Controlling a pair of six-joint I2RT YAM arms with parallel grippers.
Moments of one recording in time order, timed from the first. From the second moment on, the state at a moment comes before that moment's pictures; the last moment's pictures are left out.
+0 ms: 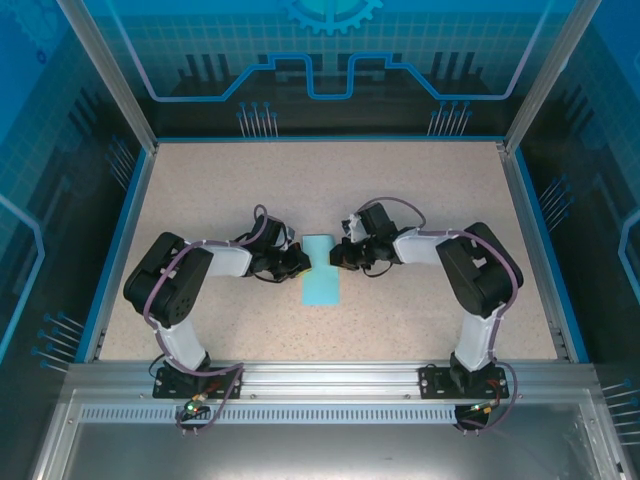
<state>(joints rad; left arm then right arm) -0.40 1.78 0.76 0.06 0.52 -0.90 0.52 1.88 0.96 -0.05 -0.61 0.66</state>
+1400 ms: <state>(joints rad) -0.40 1.78 0.76 0.06 0.52 -0.89 0.45 2.01 1.17 -0.13 -0.63 0.64</state>
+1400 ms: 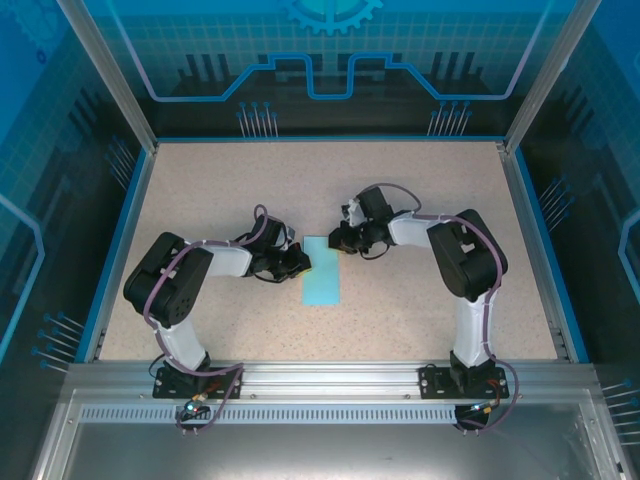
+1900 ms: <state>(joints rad) -0.40 1.78 0.76 0.06 0.52 -0.88 0.43 2.09 1.26 -0.19 -0.60 0.63</state>
